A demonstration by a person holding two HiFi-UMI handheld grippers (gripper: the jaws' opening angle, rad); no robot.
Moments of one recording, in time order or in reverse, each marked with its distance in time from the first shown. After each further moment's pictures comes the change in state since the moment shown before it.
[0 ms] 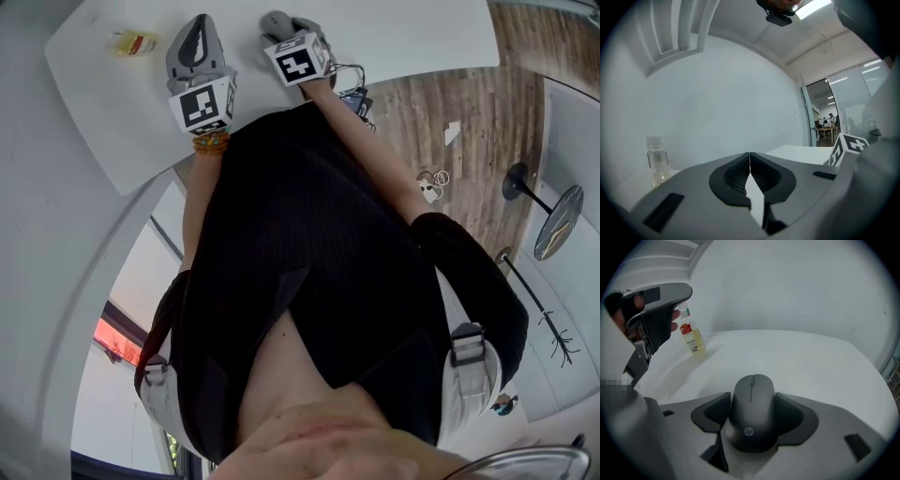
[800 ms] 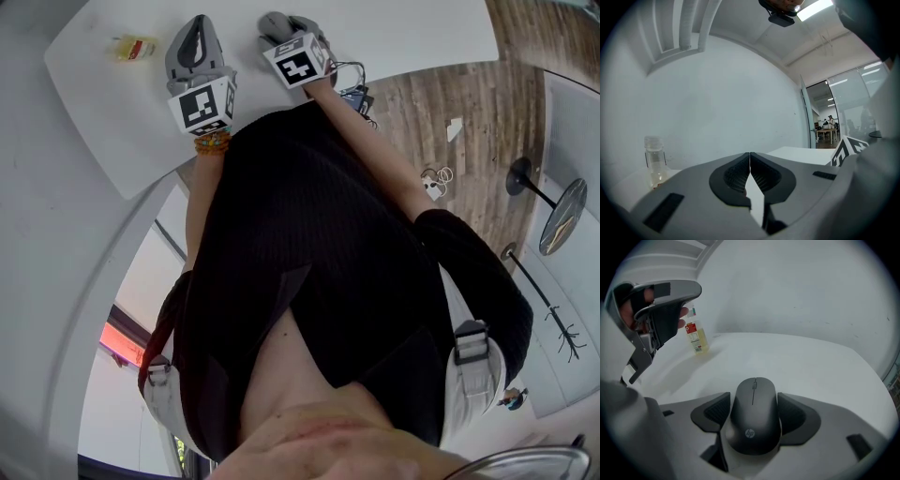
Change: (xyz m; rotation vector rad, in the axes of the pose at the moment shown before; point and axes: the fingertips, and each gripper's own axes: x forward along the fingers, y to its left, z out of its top) left arm 0.003 0.000 0.001 -0.018 -0.008 -0.008; right arm 0.000 0.002 0.003 -0.055 -0.031 0.012
